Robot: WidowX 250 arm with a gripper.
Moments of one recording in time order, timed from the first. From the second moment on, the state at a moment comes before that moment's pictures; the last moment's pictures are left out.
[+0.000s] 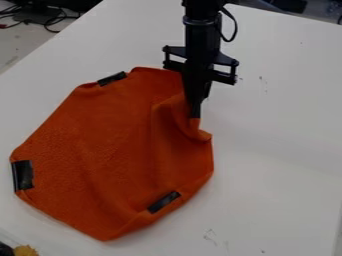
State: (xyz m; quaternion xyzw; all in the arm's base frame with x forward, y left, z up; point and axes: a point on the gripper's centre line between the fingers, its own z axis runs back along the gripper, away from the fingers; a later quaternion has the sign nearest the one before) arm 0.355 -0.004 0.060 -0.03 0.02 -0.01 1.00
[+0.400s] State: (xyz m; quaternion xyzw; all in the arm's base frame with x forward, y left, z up) arm 0.374 -0.011 0.049 -0.04 0.01 -0.05 1.00
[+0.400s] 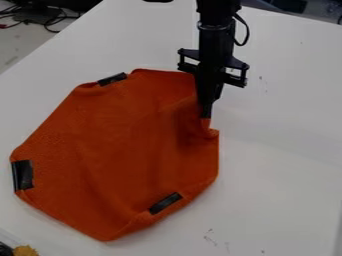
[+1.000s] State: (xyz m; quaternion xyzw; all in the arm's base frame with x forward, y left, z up) arm 0.396 -0.011 0.052 -0.04 -0.02 -0.07 1.00
